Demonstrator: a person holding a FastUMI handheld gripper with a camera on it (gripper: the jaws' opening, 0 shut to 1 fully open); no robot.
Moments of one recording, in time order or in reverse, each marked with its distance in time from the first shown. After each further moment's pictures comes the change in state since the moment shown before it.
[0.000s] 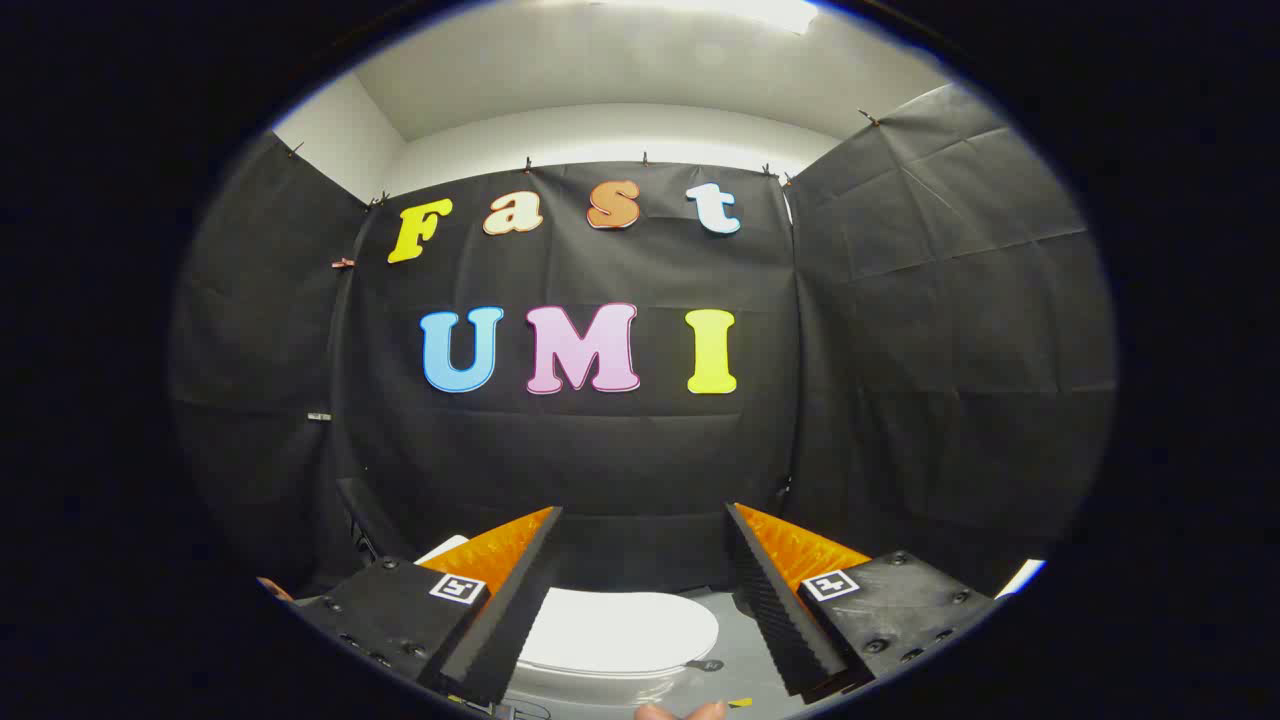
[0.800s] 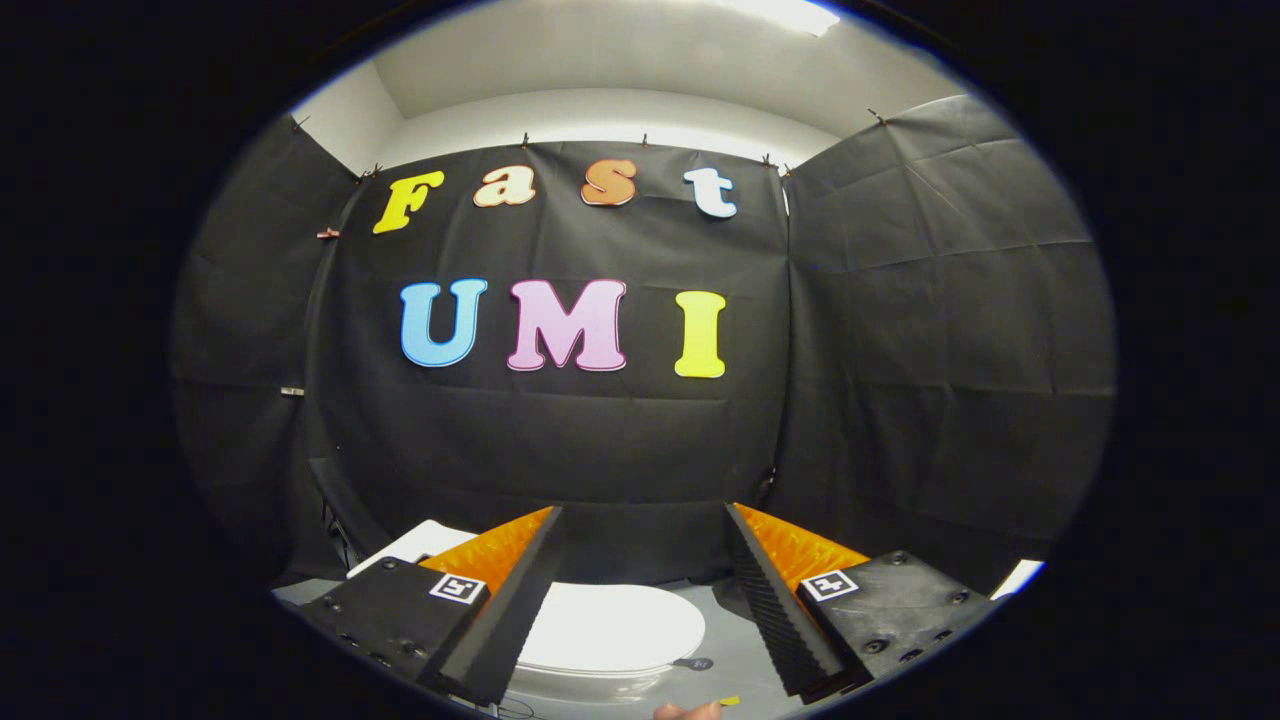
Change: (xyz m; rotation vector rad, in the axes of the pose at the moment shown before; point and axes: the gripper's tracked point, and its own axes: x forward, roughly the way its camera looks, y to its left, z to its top) arm 0.031 0.009 -0.034 -0.048 0.048 -0.045
